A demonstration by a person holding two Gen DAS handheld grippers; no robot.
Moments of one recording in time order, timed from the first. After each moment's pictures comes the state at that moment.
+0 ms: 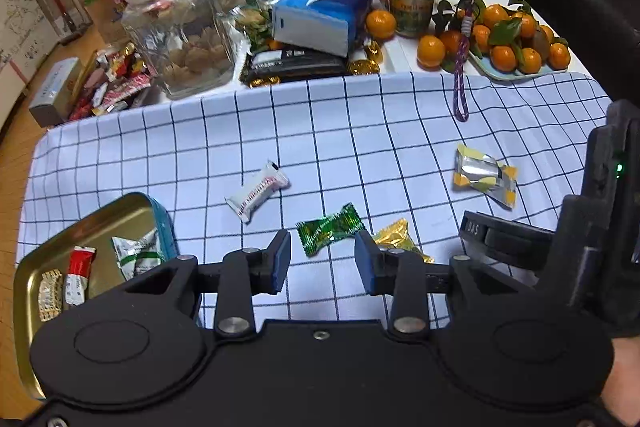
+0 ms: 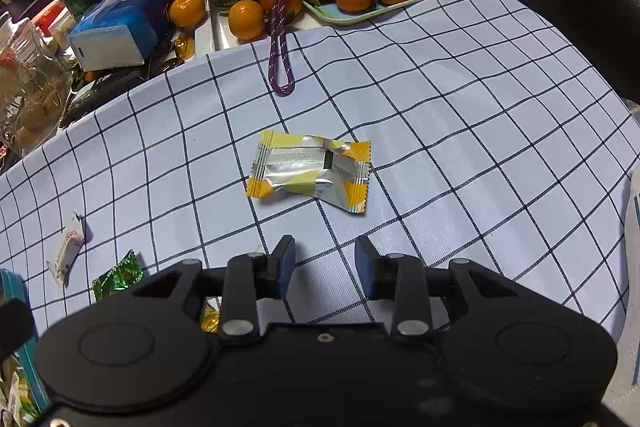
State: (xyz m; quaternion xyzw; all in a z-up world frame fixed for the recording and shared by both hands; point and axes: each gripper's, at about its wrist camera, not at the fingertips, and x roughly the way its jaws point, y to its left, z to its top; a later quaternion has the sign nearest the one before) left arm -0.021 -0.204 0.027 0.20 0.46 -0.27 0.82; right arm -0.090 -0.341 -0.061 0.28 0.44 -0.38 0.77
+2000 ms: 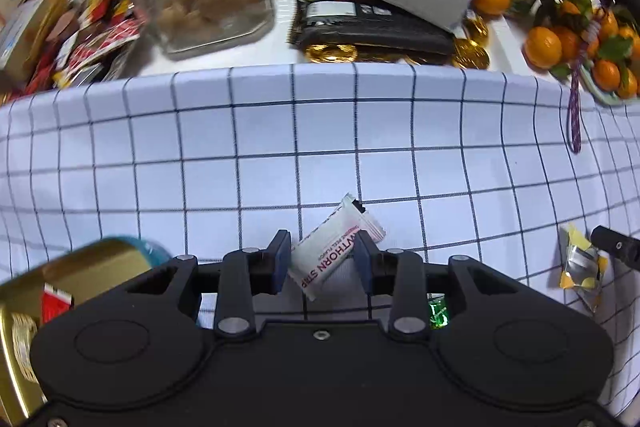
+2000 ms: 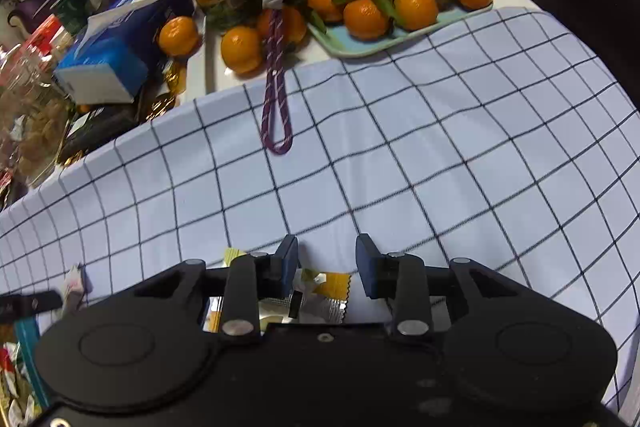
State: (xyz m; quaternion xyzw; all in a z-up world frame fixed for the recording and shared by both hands) left arm 0.116 -0.211 -0.041 0.20 0.55 -0.26 0.77; right arm -0.063 -0.400 -0.061 0.30 0.45 -0.33 0.77
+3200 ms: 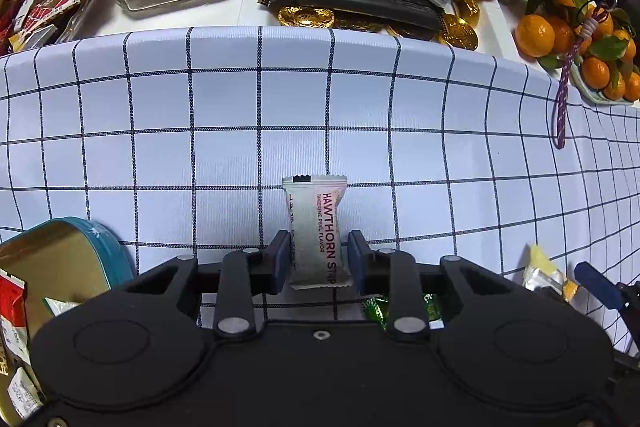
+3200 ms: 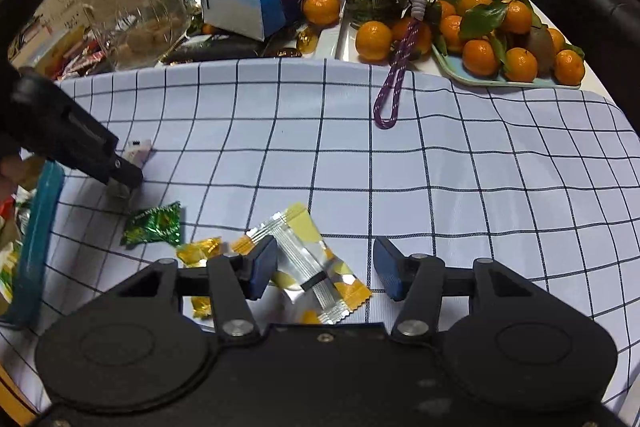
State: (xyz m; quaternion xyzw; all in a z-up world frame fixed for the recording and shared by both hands) left arm 0.126 -0.212 -0.056 0.15 0.61 -0.27 0.73; right arm -0.083 -0.342 -0.059 0.15 0.44 -0.19 0.86
